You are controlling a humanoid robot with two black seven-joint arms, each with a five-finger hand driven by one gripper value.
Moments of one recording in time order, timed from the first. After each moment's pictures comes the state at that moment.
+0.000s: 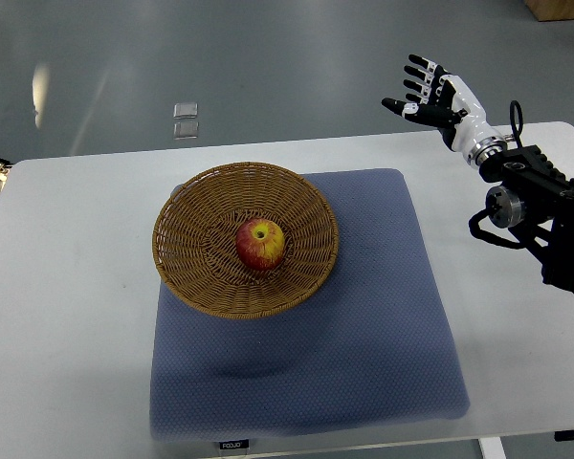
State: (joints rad) left arm 0.00 0.00 -0.09 -0.12 0.07 -0.05 0.03; right arm 0.91 -0.25 0.43 0.59 -0.18 0.02 0.42
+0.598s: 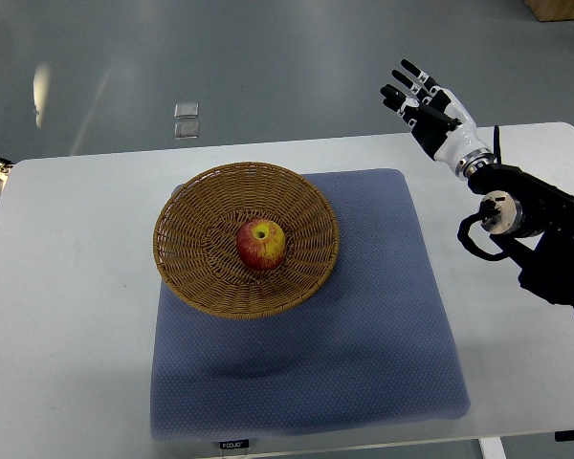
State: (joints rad) left arm 0.00 0.00 -0.09 -0.12 0.07 -0.05 0.03; right arm 0.86 -0.20 0.57 0.58 0.00 0.25 0.40
